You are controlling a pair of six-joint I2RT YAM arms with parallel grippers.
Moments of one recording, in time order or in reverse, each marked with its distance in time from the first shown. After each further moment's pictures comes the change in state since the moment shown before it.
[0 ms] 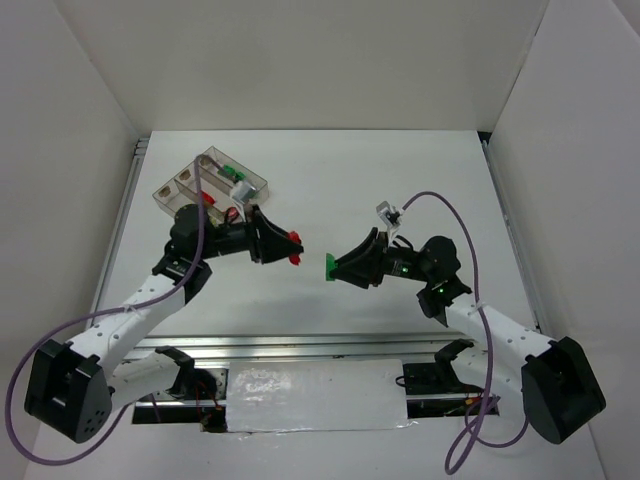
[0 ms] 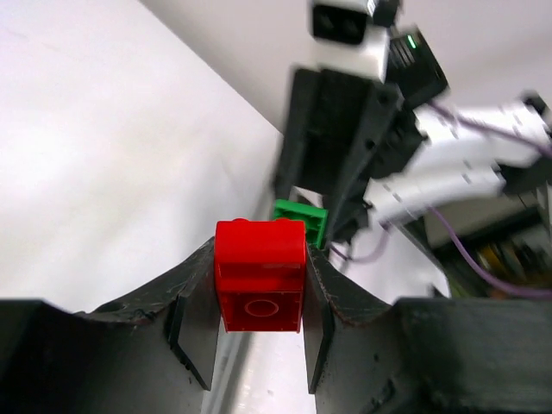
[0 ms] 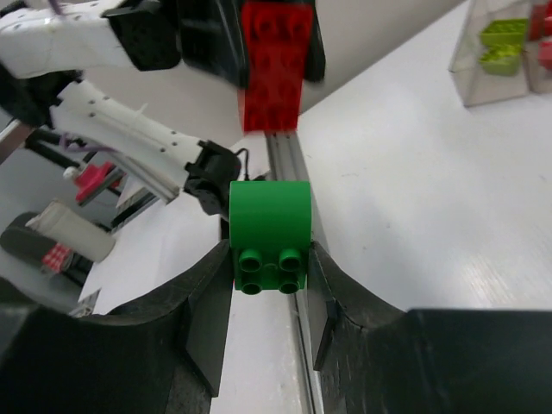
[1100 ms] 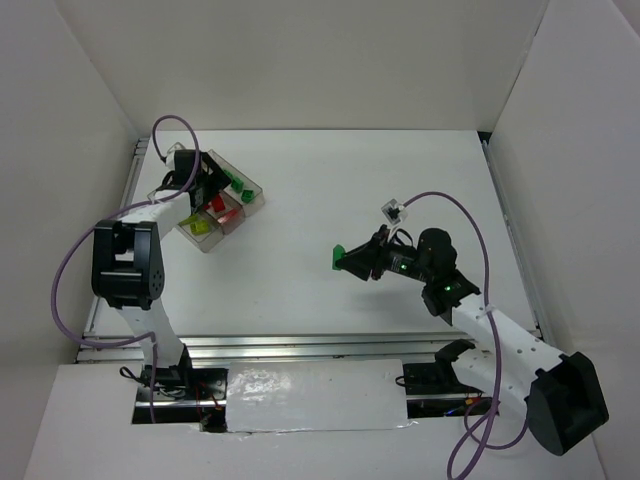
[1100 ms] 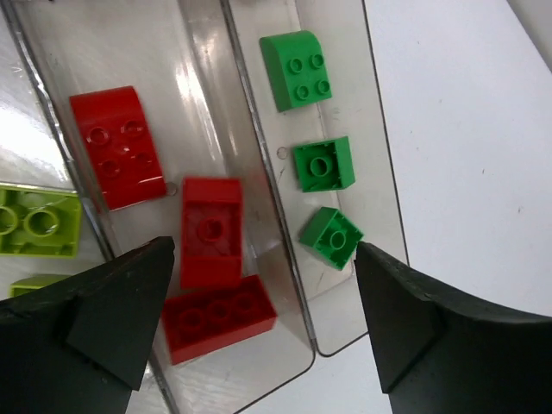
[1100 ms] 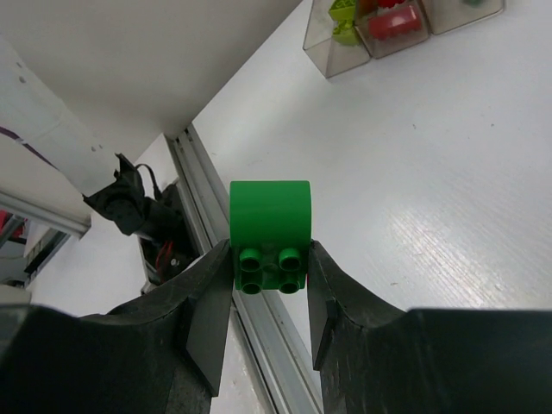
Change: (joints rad) left arm 0.441 0.769 0.567 -0.508 -0.989 -0.024; right arm -0.037 -0.080 0.049 -0.417 0.237 -0.180
